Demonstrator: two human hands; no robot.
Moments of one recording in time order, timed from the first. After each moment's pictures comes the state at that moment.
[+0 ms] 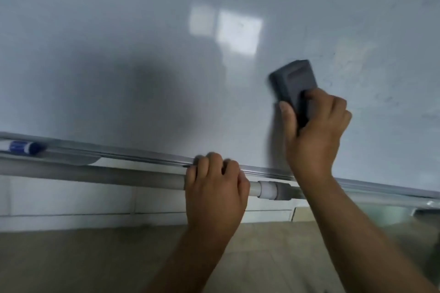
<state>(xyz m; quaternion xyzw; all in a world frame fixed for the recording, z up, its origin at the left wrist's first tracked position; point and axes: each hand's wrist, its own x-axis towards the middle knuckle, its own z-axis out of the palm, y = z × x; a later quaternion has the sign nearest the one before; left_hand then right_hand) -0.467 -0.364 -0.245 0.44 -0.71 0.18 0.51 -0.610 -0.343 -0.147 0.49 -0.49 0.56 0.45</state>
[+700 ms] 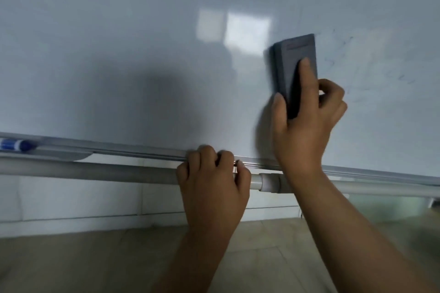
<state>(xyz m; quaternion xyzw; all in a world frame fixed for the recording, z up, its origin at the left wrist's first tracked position) -0.473 -0.356 -0.245 0.49 -0.68 0.17 0.52 -0.588 -0.341 -0.158 0.48 -0.47 0.63 0.39</state>
